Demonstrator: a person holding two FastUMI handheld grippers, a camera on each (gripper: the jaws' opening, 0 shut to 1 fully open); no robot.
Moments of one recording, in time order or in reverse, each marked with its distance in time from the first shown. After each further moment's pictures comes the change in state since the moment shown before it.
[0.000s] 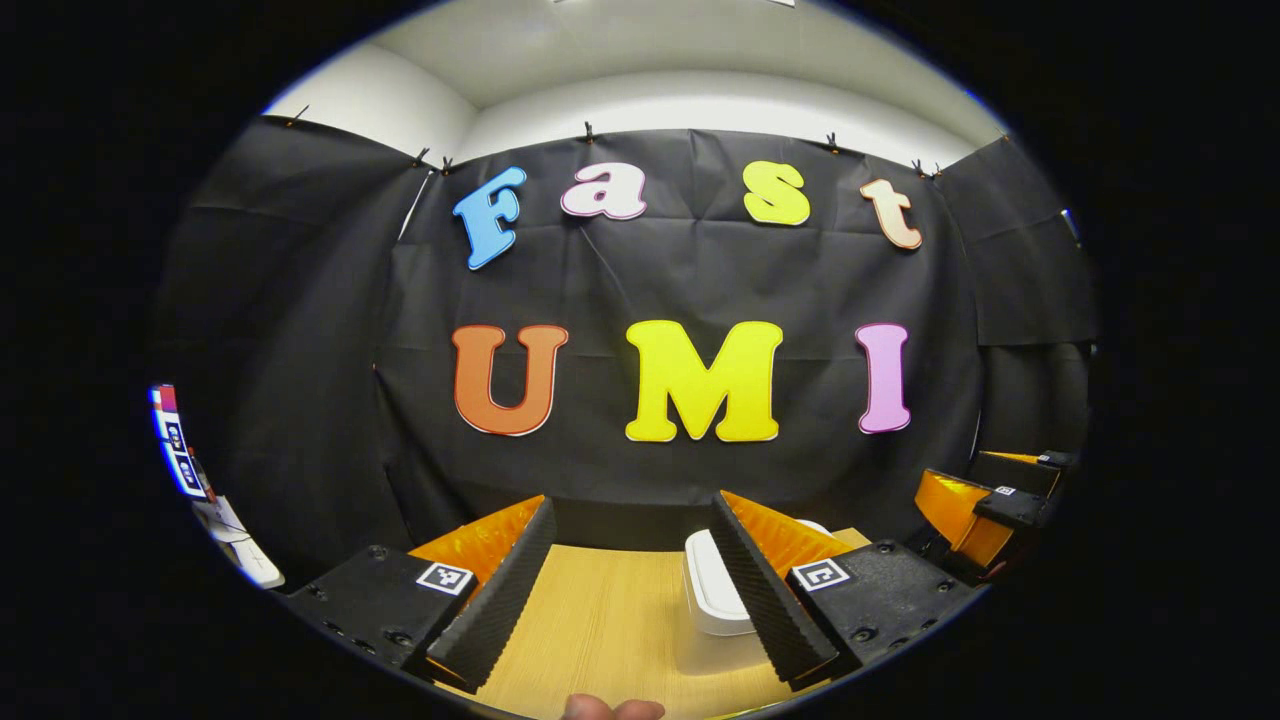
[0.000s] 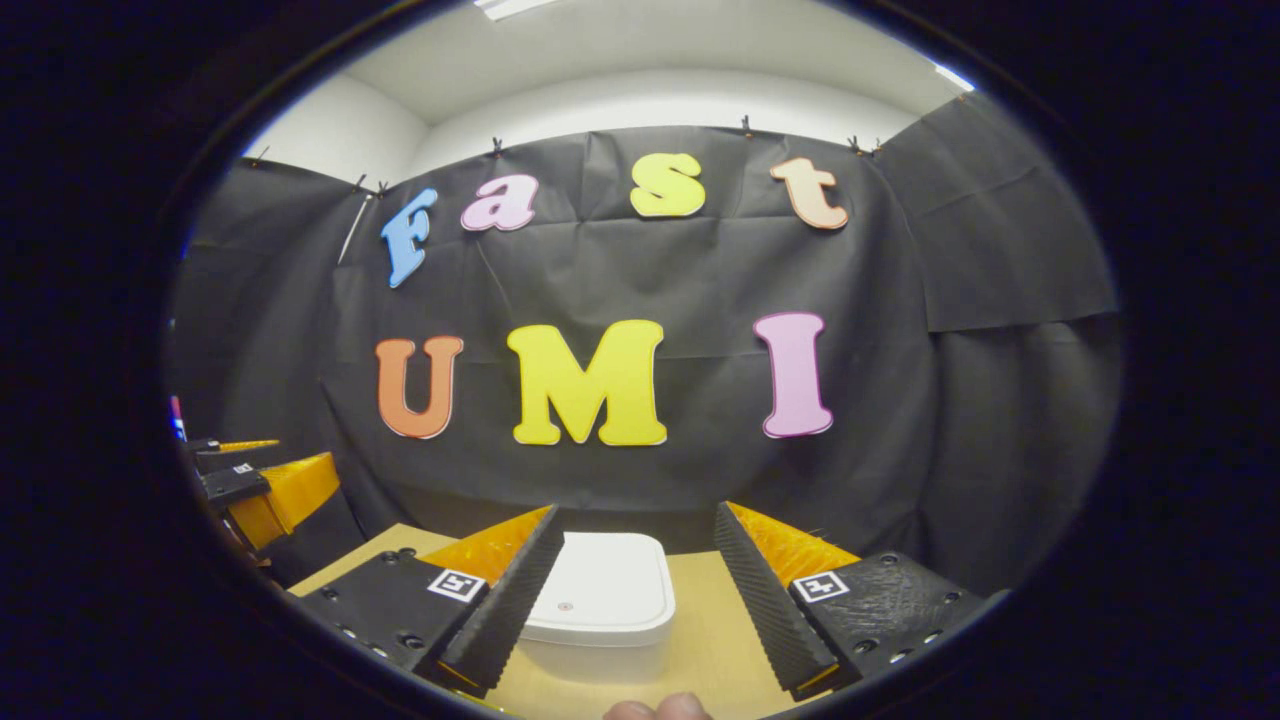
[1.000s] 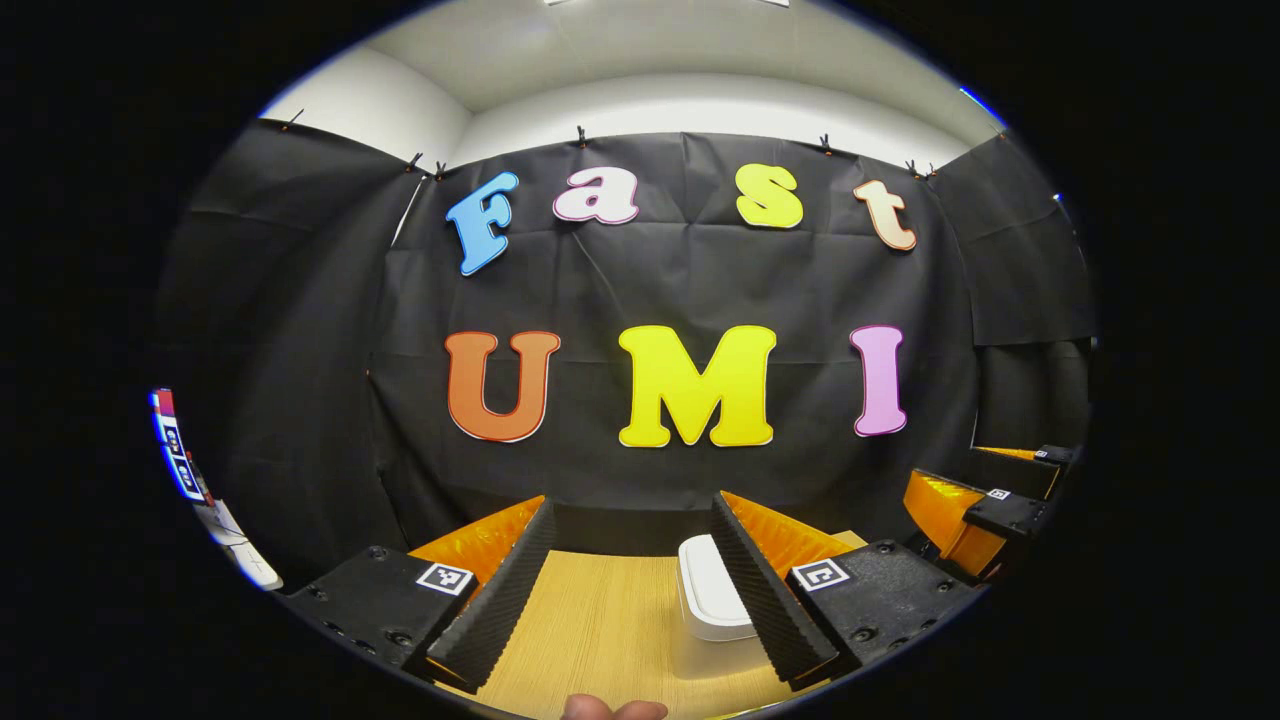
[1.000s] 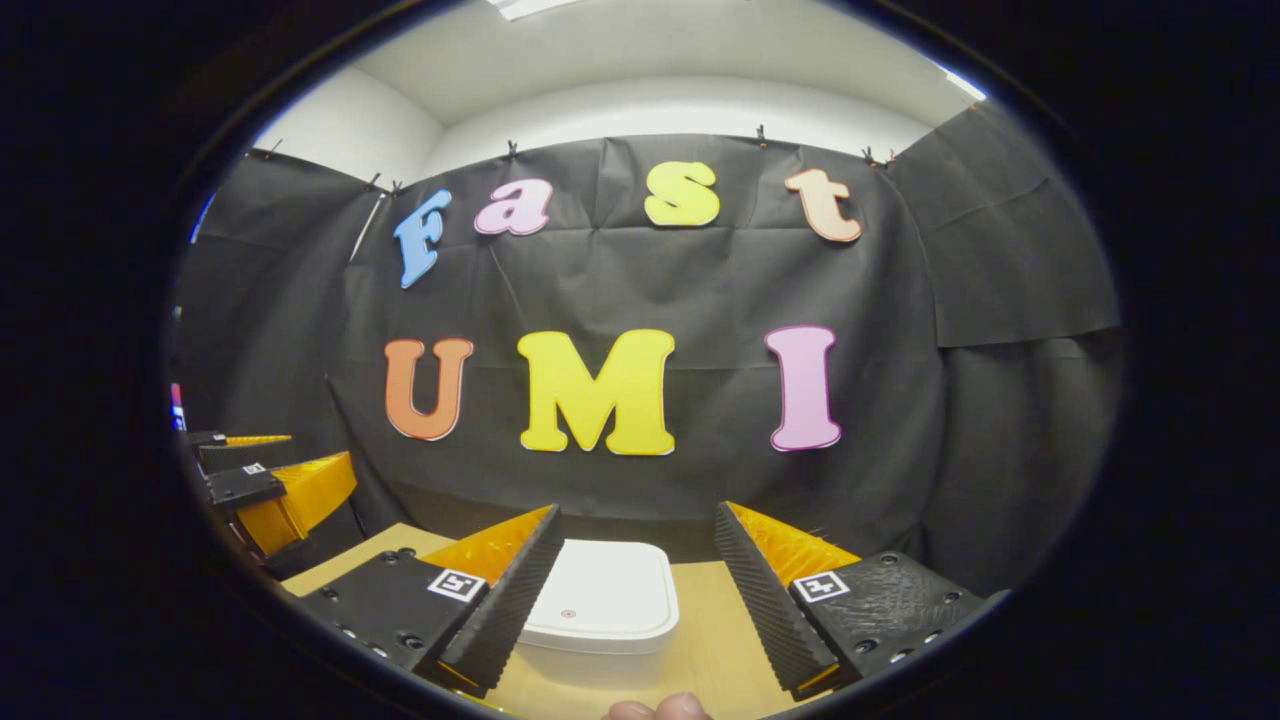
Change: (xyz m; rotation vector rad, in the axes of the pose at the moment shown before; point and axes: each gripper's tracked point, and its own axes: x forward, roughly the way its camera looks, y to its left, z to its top) left arm 0.004 -0.008 0.004 0.008 -0.014 -0.005; right arm 0.001 0.009 0.007 -0.039 -0.024 0.021
